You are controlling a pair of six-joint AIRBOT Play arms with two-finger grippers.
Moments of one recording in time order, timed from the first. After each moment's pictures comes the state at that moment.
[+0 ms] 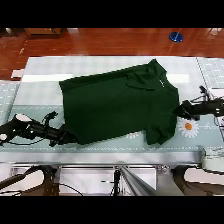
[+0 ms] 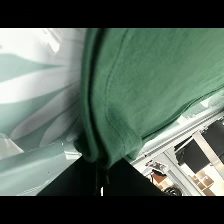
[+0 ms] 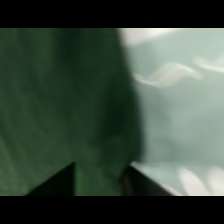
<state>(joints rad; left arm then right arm) 0.25 -1.29 0.41 0.84 -1.23 -1.26 -0.49 -1.48 0.86 -0.97 1.15 1.18</state>
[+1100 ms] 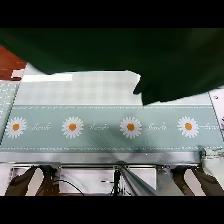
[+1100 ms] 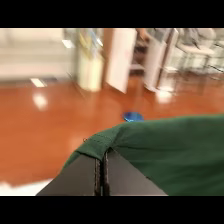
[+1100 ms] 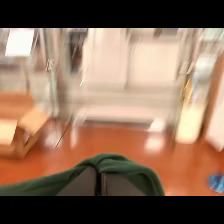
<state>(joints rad) 0.42 -0.70 1.85 0.72 -1.26 -1.34 -0.40 -0.79 1.86 -0.94 1.06 1.30</state>
